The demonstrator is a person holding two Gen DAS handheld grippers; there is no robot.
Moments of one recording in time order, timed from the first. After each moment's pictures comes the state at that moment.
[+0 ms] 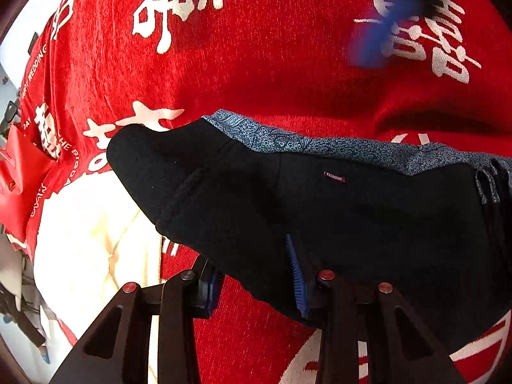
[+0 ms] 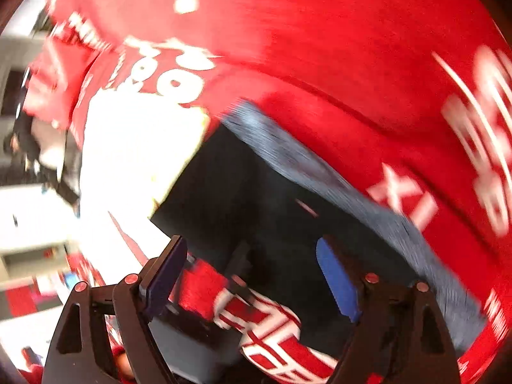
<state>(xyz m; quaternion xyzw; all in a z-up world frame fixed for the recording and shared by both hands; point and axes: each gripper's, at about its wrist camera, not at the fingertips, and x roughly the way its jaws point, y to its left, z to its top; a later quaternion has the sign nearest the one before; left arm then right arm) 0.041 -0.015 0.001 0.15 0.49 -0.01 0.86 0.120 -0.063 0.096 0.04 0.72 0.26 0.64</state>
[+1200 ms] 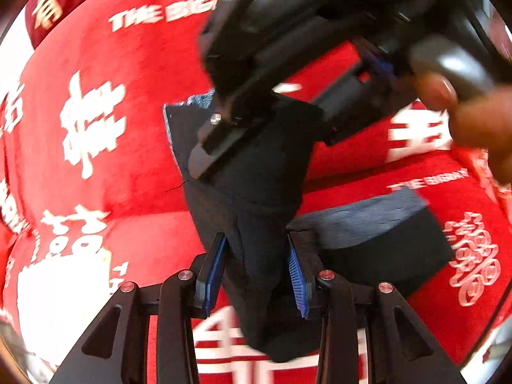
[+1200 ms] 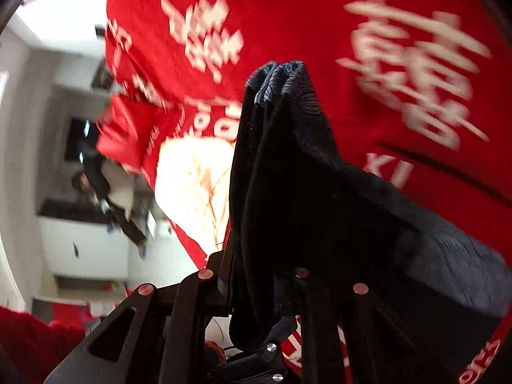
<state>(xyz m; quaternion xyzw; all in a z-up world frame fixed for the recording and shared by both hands) -0.042 -0.162 0.134 0.16 0.40 -0.21 0.88 -0.005 -0.297 0.168 0.27 0.58 0.30 0.71</state>
